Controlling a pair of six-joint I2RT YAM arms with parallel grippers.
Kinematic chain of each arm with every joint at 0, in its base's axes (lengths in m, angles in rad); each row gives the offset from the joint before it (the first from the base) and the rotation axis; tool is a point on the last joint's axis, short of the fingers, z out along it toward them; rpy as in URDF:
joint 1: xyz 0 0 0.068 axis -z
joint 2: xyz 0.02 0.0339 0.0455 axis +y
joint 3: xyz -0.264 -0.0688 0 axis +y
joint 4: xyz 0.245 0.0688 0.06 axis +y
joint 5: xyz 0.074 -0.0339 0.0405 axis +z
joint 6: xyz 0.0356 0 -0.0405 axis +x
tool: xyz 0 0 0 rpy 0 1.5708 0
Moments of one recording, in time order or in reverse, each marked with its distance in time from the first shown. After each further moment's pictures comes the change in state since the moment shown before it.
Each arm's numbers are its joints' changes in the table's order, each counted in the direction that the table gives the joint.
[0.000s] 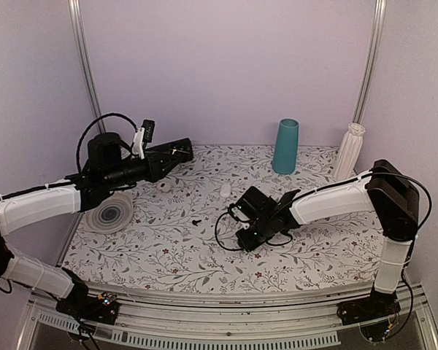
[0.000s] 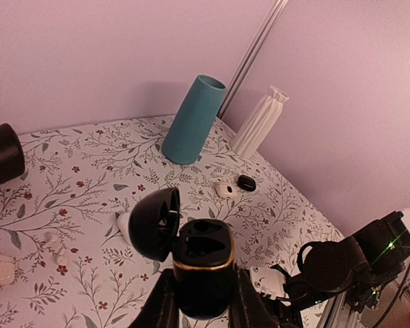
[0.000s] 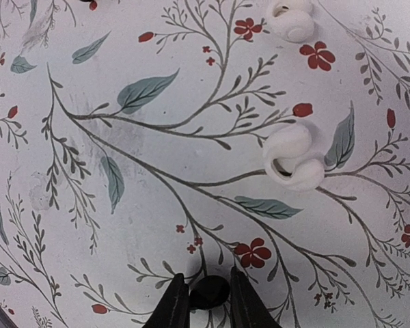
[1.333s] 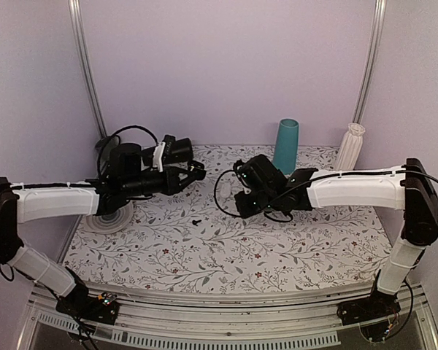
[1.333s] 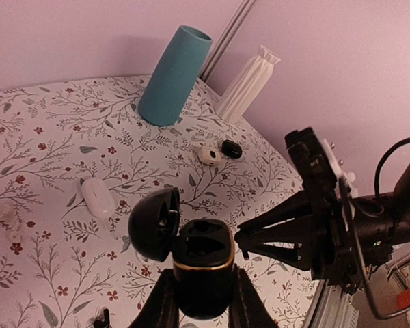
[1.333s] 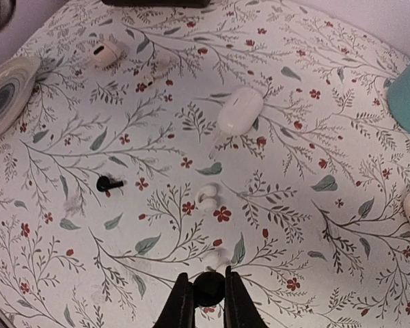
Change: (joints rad) left arm 0.082 0.143 0.013 -0.066 -0.014 -0.042; right arm 0.000 -0.146 -0.112 0.003 -0.267 0.080
